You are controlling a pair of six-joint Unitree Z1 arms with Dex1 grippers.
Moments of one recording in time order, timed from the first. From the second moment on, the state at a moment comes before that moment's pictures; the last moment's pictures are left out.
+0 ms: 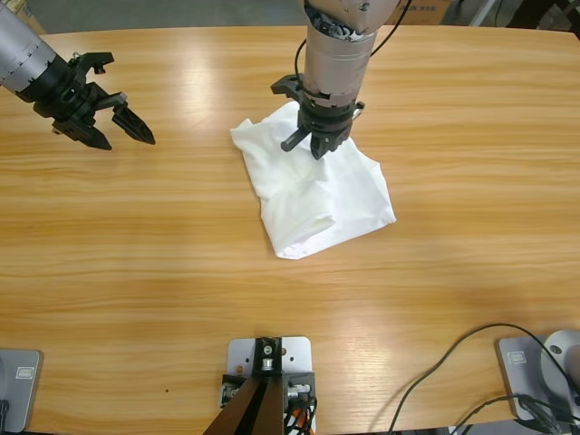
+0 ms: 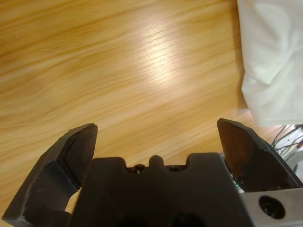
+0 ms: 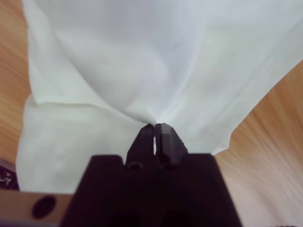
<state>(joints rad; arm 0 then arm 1) -0.27 1.97 -1.49 1.04 -0.36 -0.16 0.76 2.28 -1.93 1.21 0.04 0.10</state>
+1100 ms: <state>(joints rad) -0.27 1.97 -1.47 1.03 -0.36 -0.14 0.68 2.28 -1.90 1.14 0.14 0.08</state>
